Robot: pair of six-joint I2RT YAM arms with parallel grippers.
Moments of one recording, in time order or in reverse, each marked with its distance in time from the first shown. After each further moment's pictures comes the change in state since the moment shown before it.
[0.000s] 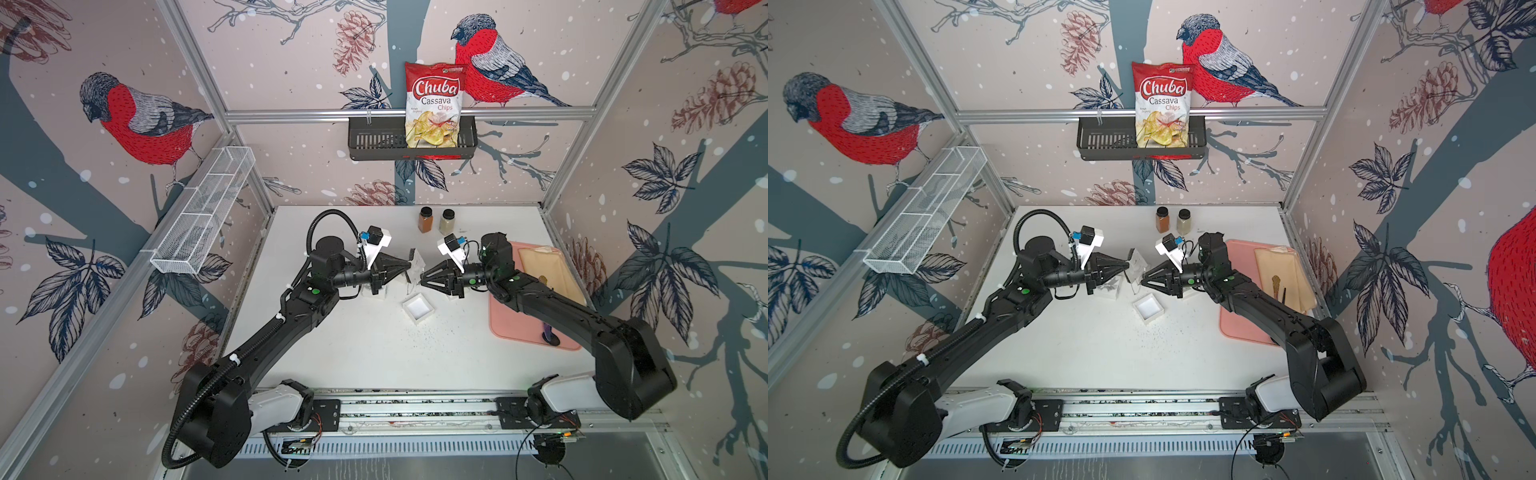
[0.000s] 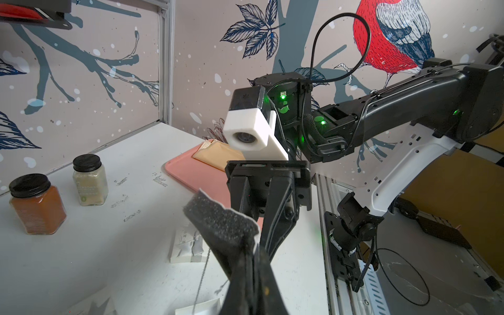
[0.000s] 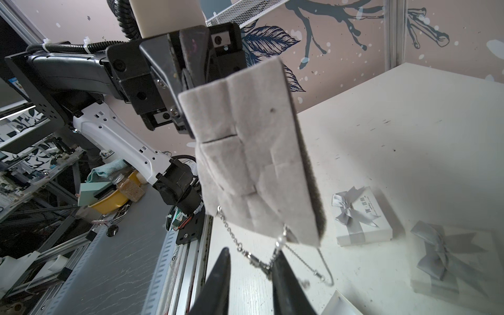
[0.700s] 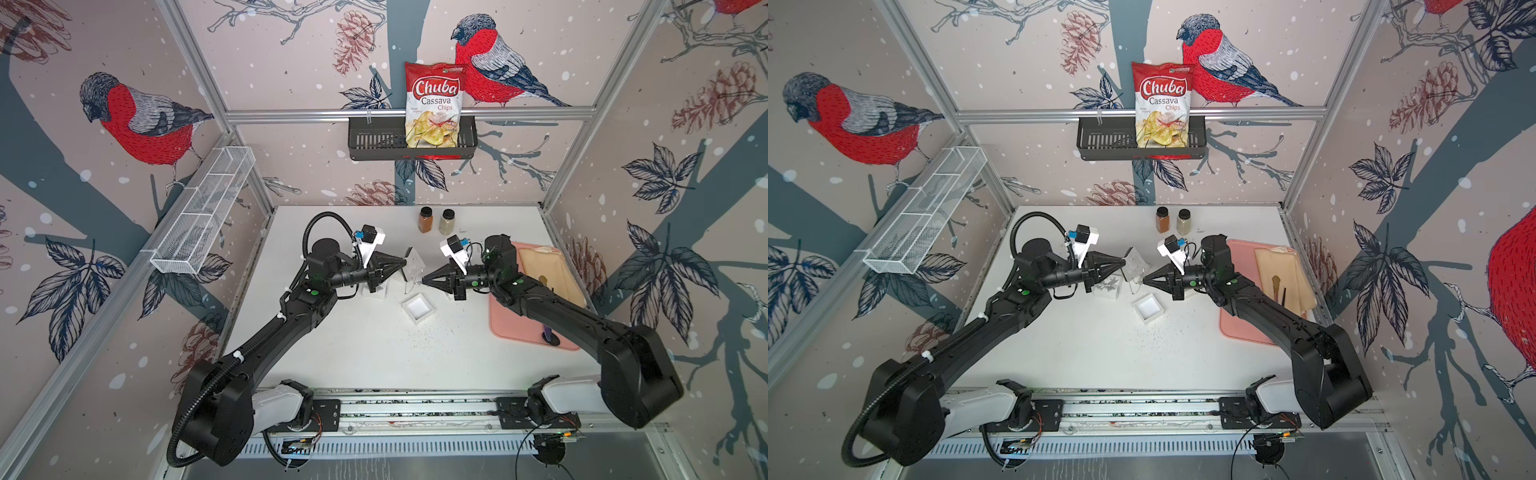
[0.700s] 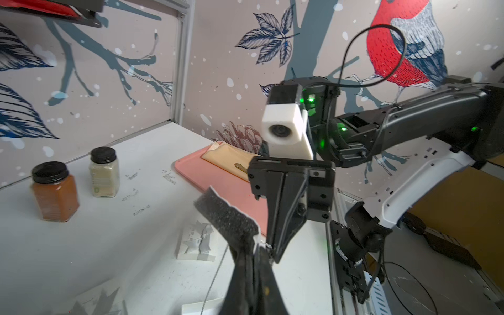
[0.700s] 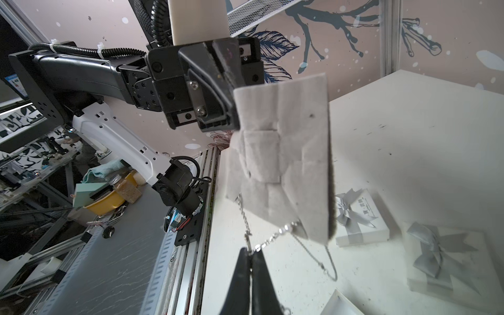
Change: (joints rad) left arm 0.052 0.008 -0.047 0.086 -0.020 -0.067; right arm -0.007 -0.057 -0.042 0.017 0.027 0.008
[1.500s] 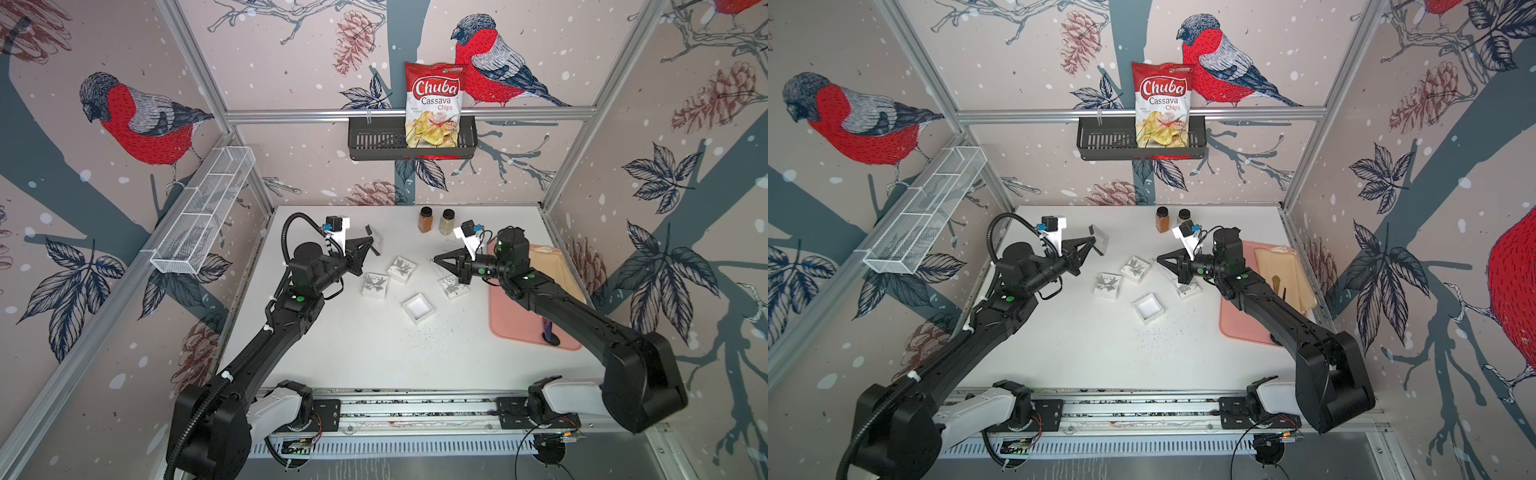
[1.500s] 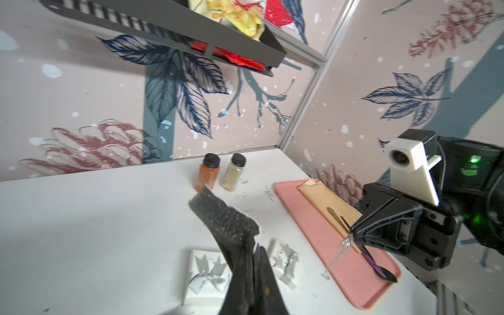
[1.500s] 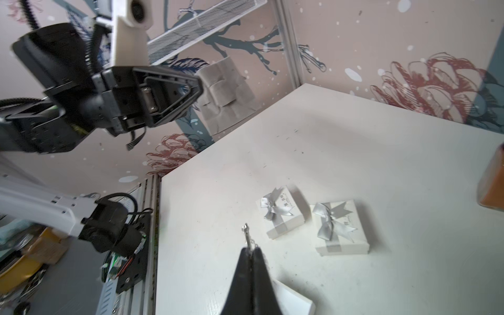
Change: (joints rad) left arm 0.093 -0.112 -0.059 -0.064 -0.472 -0.097; right arm -0.085 0.021 0.091 -0.085 0.275 0.041
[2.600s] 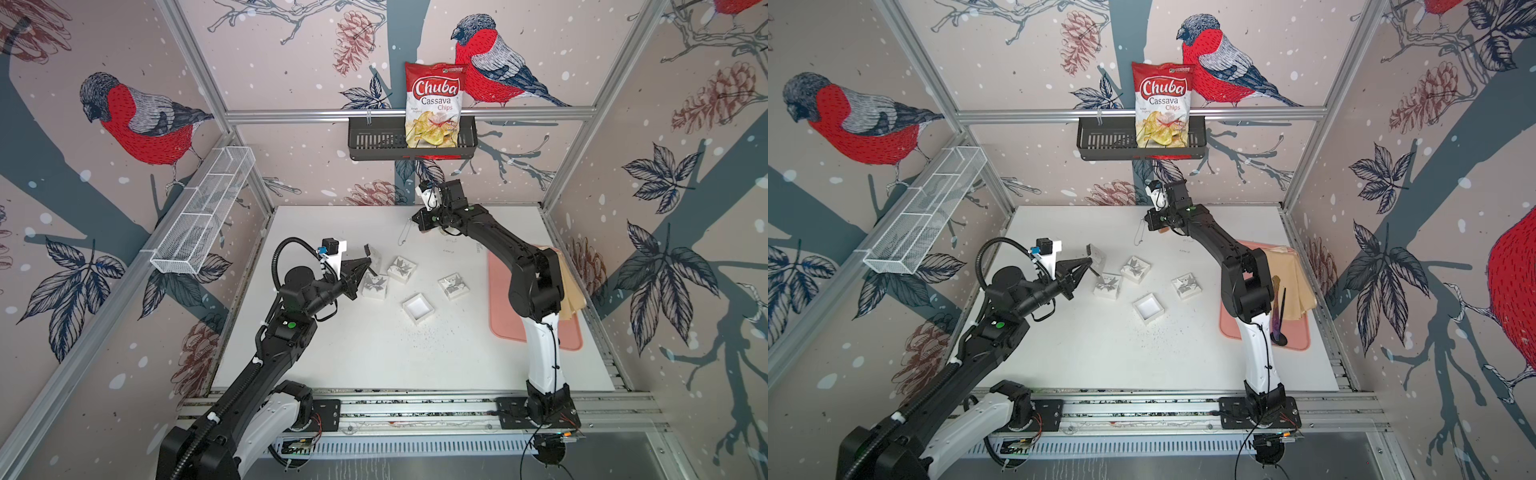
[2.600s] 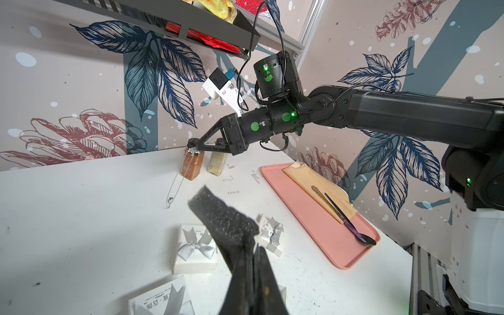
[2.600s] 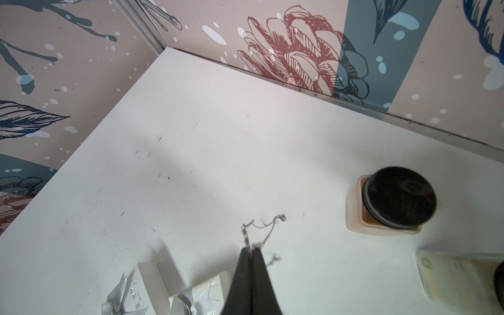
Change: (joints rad) left arm 0.000 -0.203 -0.172 0.002 0.097 0.026; right arm 0.064 0.828 1.052 -0.560 0.443 -0.053
